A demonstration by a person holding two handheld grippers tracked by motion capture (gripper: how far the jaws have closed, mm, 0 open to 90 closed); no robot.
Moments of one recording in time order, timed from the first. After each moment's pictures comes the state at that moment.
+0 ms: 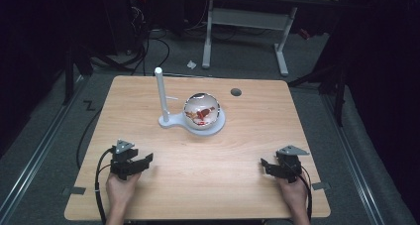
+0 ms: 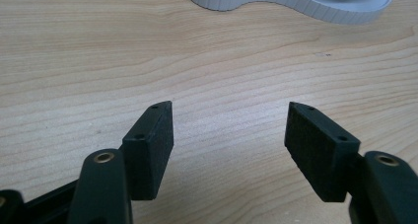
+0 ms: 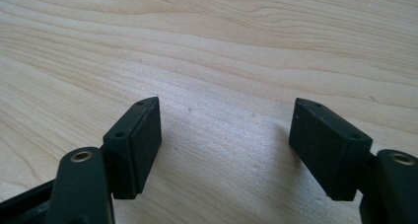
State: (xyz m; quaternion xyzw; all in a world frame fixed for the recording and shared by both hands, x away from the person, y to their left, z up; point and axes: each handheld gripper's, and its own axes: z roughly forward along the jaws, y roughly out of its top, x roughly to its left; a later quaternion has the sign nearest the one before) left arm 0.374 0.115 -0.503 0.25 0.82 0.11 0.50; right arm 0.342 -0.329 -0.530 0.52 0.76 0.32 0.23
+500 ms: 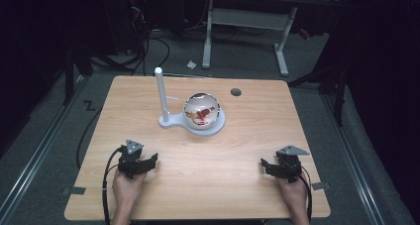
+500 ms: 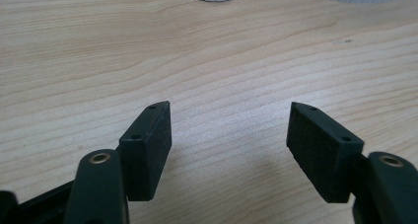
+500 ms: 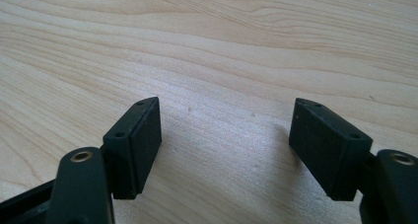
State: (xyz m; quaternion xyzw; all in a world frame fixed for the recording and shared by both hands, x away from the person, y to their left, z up) left arm 0.381 0.091 -0.525 0.28 0.80 0.16 0.50; right arm 0.342 -0.329 -0.530 0.52 0.76 0.32 0.23
